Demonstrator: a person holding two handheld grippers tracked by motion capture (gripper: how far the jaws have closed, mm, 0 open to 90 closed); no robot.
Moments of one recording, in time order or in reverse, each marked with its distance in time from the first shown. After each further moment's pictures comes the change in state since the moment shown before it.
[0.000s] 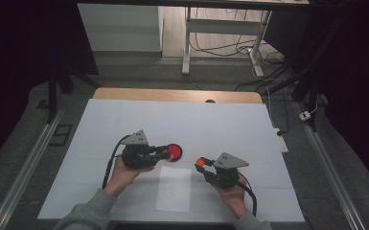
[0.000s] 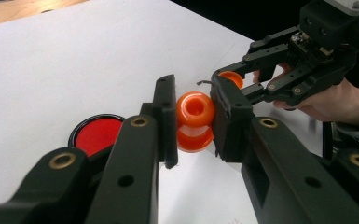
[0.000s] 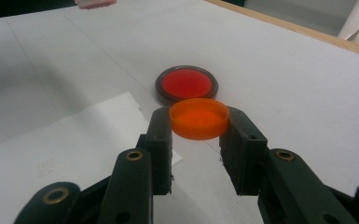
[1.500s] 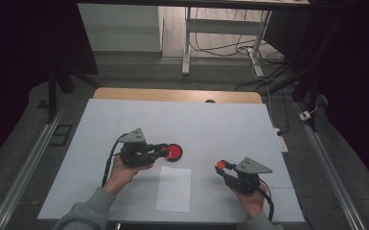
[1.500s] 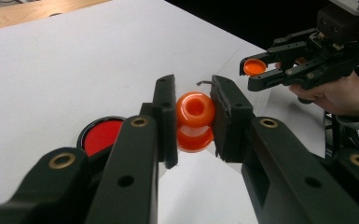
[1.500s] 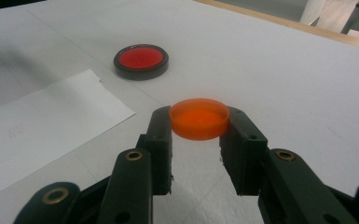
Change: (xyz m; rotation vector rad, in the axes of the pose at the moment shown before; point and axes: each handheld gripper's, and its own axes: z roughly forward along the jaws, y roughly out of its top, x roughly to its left) left arm 0.006 0.001 -0.004 -0.019 0.007 -0.015; right arm -0.024 -0.023 -0.046 0.008 -0.102 0.054
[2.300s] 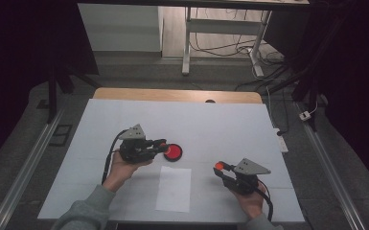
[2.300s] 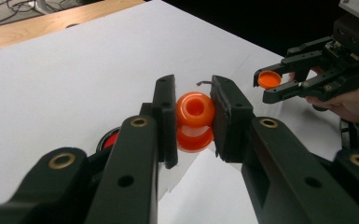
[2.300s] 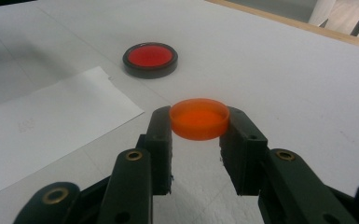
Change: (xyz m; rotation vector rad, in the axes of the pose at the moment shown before) left arm 0.005 0.010 0.000 -0.006 0.049 0.023; right arm 0.004 0.000 0.002 0.006 0.027 -0.024
